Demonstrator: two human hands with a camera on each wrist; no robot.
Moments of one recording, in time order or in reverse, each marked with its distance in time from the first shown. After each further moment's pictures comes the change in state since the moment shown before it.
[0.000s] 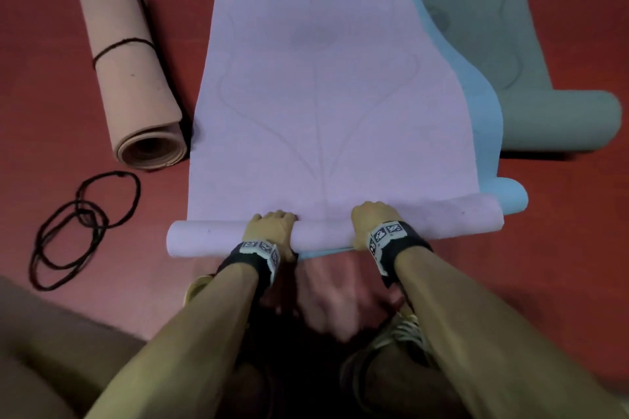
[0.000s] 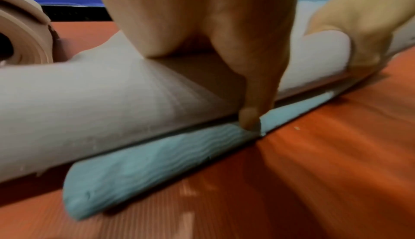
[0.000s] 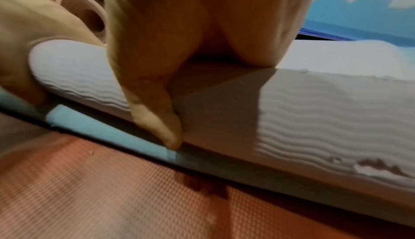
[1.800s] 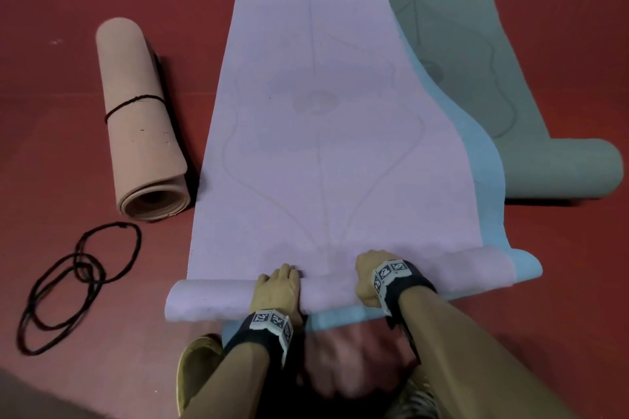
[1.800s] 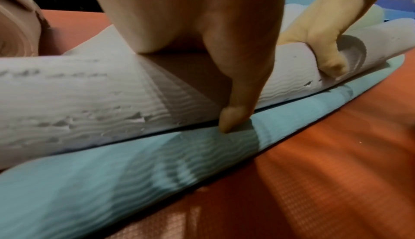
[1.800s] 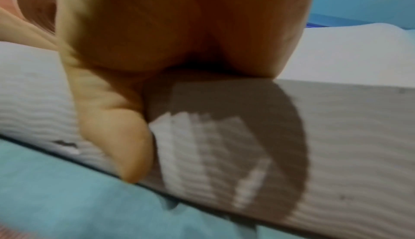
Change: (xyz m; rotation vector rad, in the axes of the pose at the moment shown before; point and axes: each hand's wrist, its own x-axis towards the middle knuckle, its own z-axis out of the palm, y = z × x) left_hand 0.003 0.001 0.020 0.017 0.048 -0.021; right_hand 0.007 0.007 -0.021 0.122 -0.218 0.013
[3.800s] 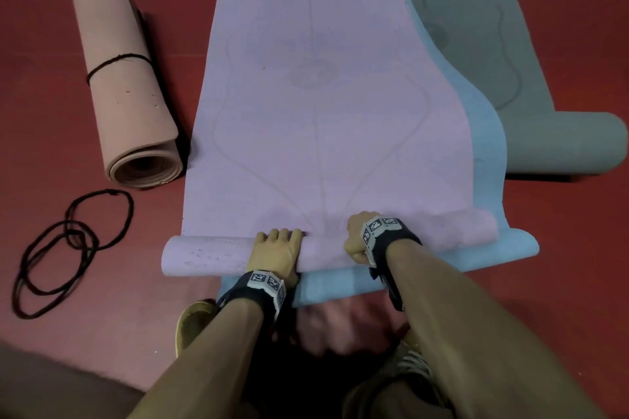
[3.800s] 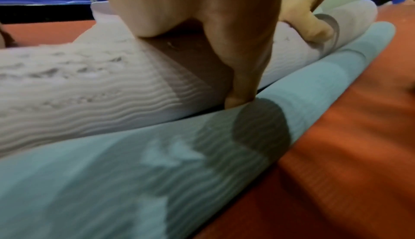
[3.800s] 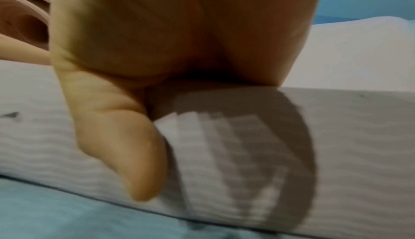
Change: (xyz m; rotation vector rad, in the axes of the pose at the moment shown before) left_hand 0.007 0.005 -0.005 0.067 0.034 0.068; right_hand 0.015 -0.007 -0.014 0.080 -0.062 0.006
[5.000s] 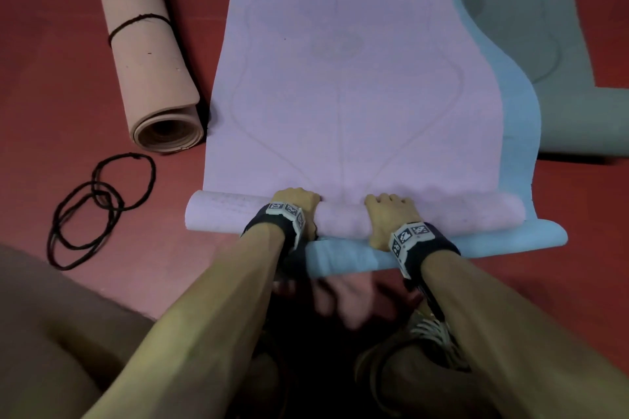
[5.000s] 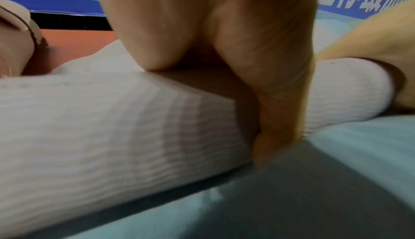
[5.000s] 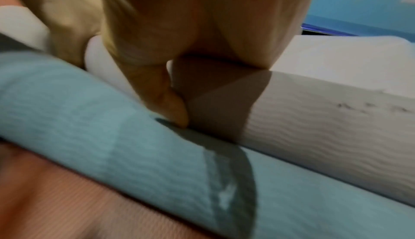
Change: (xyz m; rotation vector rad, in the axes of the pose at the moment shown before) left_hand 0.033 -0.005 -0.029 0.067 -0.225 -0.053; right_hand -0.003 0.004 0.054 -0.221 0.335 -0.048
